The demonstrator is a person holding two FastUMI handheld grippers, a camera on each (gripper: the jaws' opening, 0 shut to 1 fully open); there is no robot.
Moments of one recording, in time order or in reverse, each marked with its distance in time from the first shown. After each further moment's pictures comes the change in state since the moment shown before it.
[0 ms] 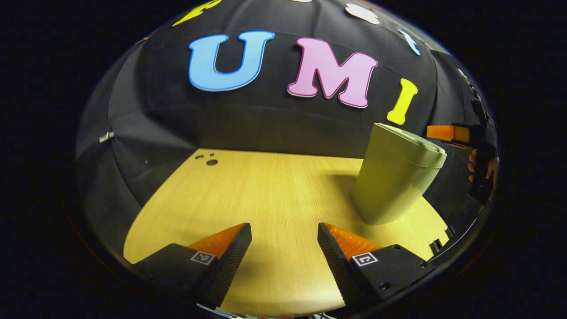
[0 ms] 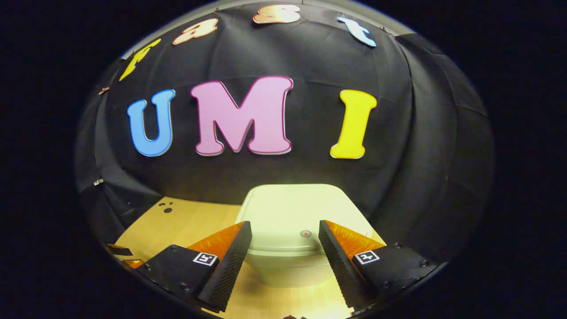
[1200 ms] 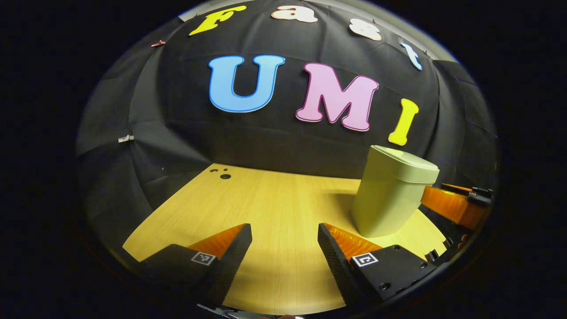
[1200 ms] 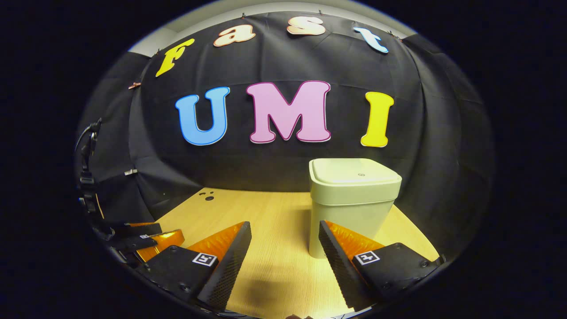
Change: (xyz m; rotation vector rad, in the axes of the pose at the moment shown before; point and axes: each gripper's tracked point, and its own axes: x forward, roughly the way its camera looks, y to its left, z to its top) left arm -0.051 -0.019 0.003 -0.066 -0.139 0.051; right arm -0.110 0.101 -0.082 -0.008 0.032 0.151
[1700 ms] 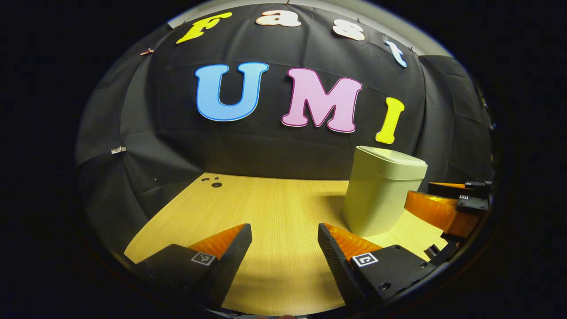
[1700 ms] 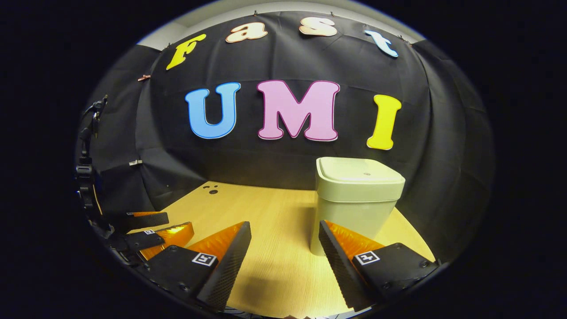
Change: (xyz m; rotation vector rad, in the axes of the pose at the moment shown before) left arm -0.009 -0.013 -0.001 0.039 -0.023 -0.033; right arm -0.007 0.005 -0.012 -0.023 0.026 0.021
